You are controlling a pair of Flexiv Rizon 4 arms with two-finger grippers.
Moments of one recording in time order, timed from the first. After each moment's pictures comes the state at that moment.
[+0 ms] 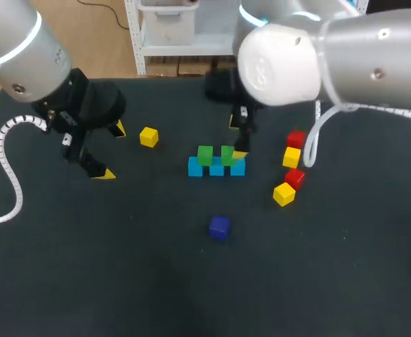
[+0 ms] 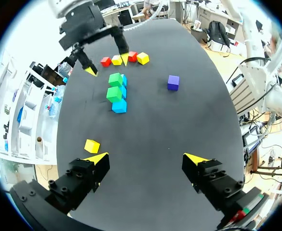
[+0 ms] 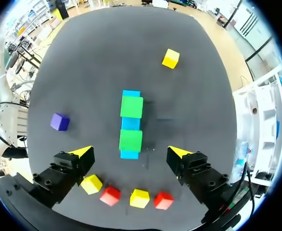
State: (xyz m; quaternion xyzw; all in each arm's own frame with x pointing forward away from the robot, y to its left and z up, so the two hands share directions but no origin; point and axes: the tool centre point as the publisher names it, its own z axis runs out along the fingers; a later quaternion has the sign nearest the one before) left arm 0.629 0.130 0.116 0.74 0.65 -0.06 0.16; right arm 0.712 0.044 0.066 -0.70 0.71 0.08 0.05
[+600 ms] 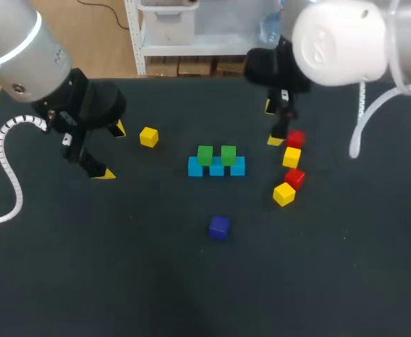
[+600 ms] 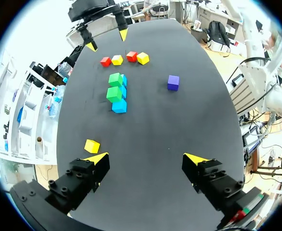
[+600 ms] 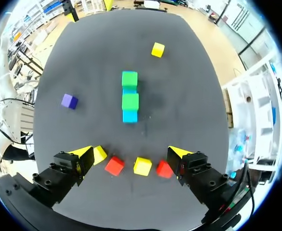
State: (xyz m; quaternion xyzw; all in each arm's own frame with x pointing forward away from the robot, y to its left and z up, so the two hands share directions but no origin) left arm 0.629 0.130 0.116 0.74 0.65 -0.06 0.16; right arm 0.706 -0.024 0.099 -0.68 0.73 0.07 0.06
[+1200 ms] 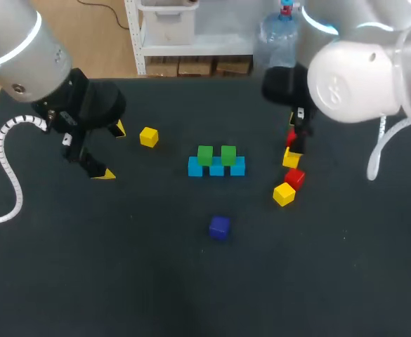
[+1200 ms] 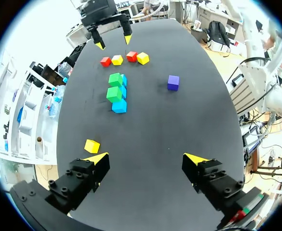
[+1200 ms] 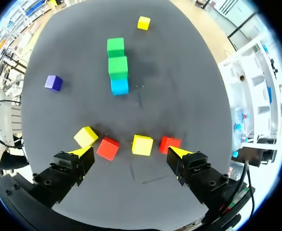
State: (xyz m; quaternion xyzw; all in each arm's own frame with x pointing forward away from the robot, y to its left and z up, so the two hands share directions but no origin) left arm 0.629 0.130 0.116 0.74 0.65 -0.06 0.16; right arm 0.704 -0.068 0.062 -0.63 0.77 0.02 0.05
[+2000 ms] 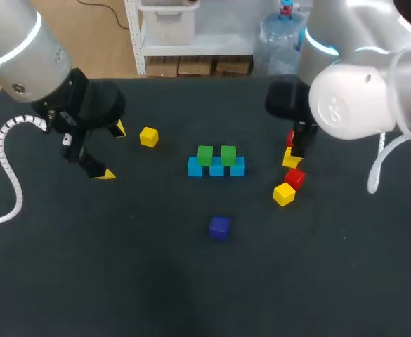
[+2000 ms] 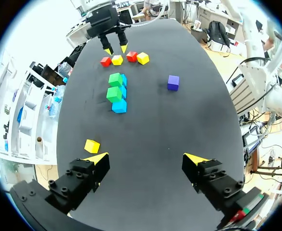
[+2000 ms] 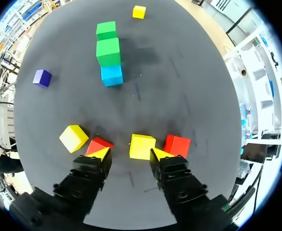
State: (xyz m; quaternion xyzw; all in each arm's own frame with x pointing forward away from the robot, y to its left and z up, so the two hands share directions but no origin) left arm 0.629 0.130 0.116 0.74 0.65 -0.06 0.16; right arm 0.709 -0.075 0.025 -0.62 0.78 0.03 0.04
